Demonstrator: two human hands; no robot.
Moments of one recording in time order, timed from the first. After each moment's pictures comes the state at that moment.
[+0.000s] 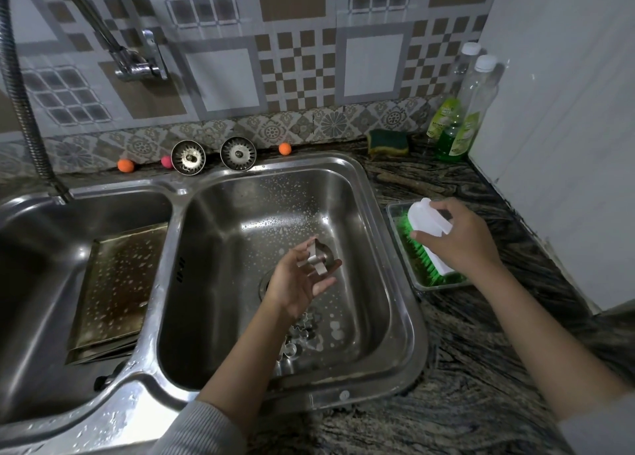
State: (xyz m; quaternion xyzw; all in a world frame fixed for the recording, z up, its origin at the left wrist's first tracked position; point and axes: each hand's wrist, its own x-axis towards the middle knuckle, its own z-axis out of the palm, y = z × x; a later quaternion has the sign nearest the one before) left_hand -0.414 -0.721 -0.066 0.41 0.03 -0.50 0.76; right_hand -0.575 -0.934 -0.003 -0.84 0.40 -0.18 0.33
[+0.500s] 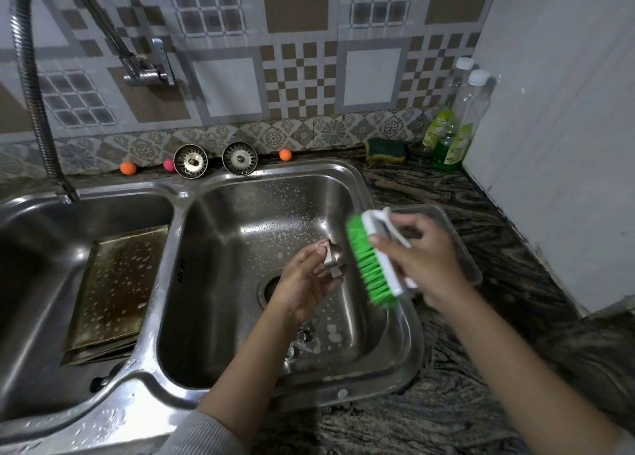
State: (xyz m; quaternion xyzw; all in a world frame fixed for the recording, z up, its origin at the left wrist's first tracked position) left_hand -0.431 -0.727 -0.056 0.43 -0.06 -0.48 0.76; right_hand -0.562 -0.856 0.021 -0.68 0.36 -0.22 0.60
